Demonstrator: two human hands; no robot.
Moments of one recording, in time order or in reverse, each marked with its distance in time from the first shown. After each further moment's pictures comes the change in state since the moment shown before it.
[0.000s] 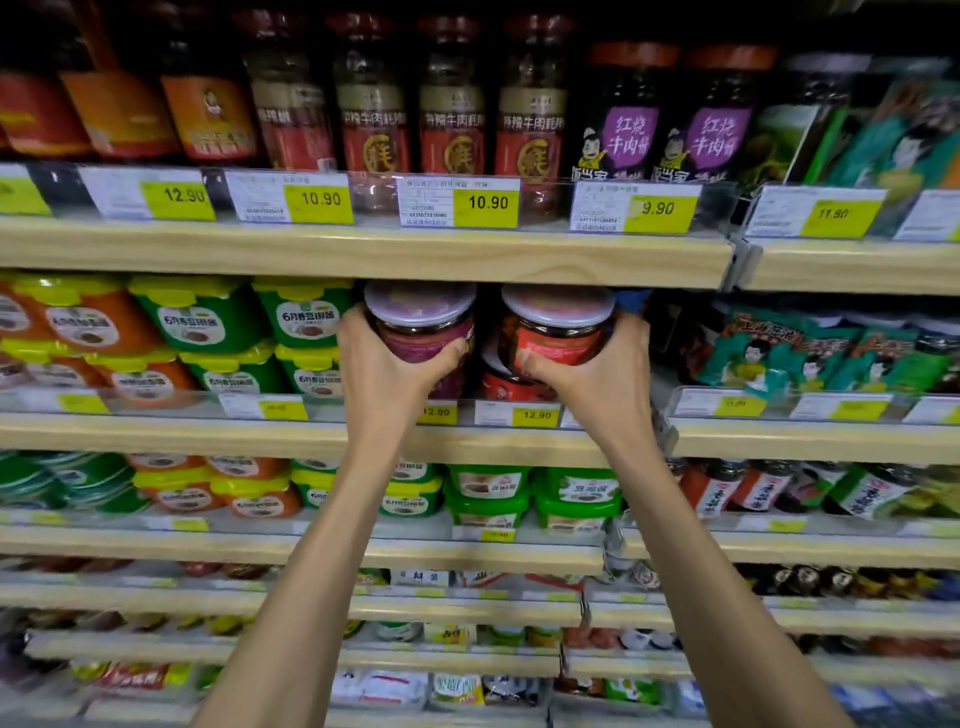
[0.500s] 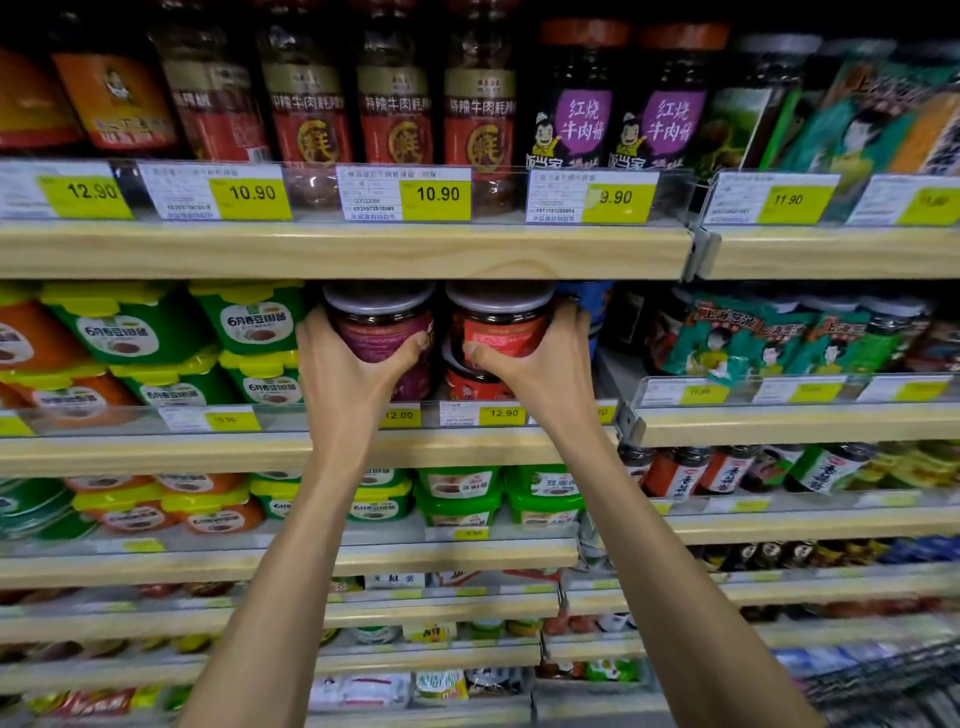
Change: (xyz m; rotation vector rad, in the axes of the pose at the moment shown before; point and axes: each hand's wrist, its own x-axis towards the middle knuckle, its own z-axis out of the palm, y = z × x) left_hand 0.006 -0.008 0.014 0.094 -0.001 0.032; right_hand 0.013 0.008 0.023 -0.095 -0.046 0.014
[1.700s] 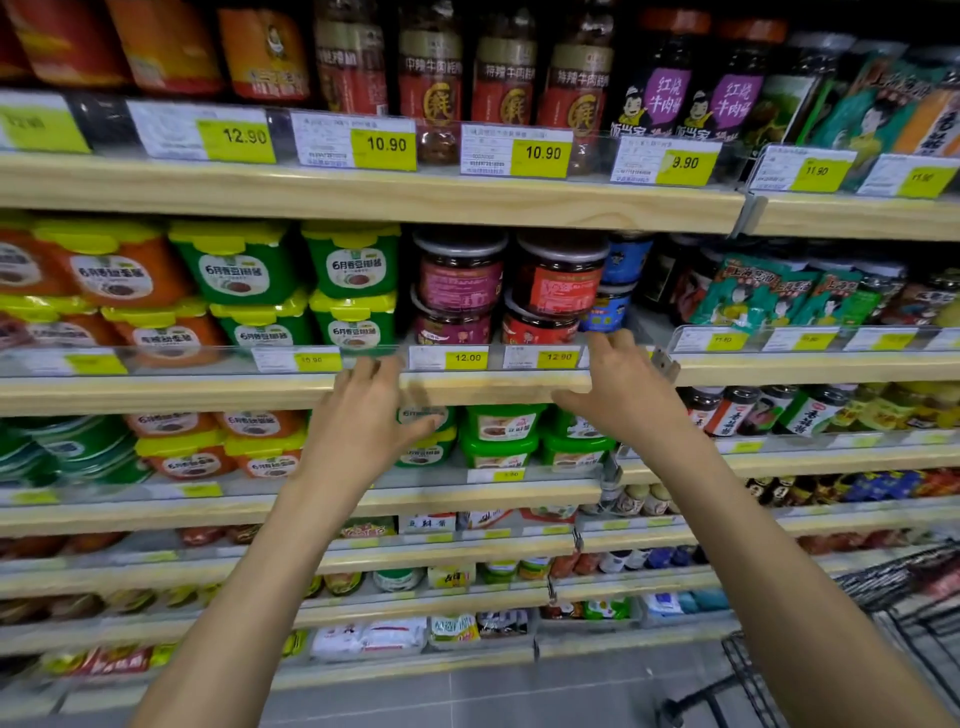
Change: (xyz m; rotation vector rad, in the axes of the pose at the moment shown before) left_hand -0.047 -0.048 -0.117 0.533 -0.654 0.230; right_hand -0.091 -0.046 -0.032 -0.787 -0.431 0.046
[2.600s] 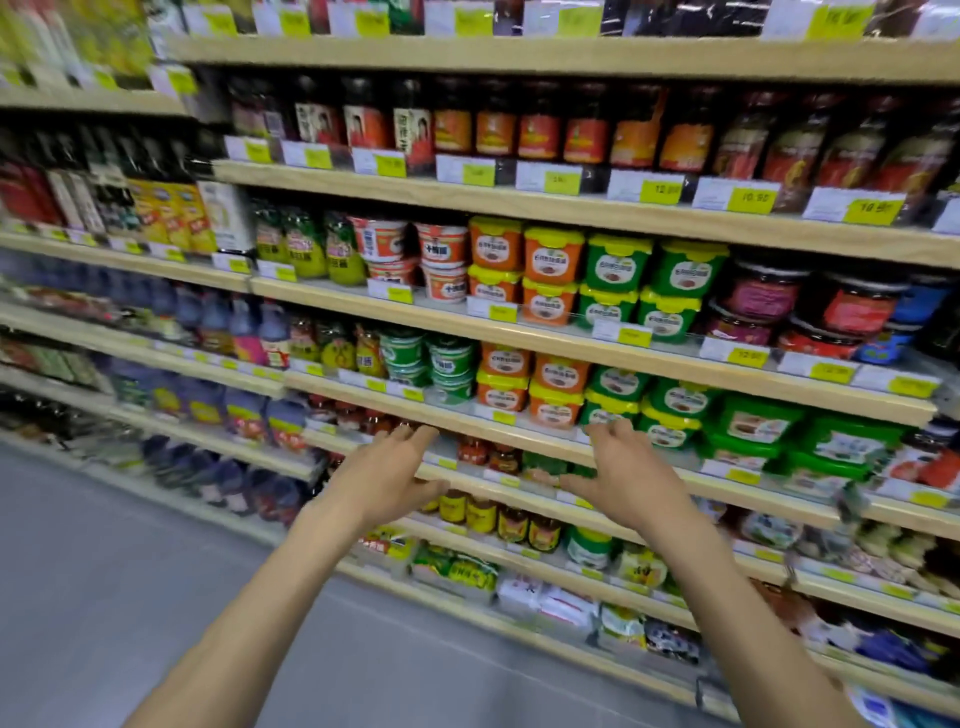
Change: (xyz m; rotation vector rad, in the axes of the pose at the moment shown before) left_hand -0.303 -0.241 -0.138 0.138 -0.234 -0.211; right_hand -0.222 -0.277 0.055 -0.025 -0.240 -0.369
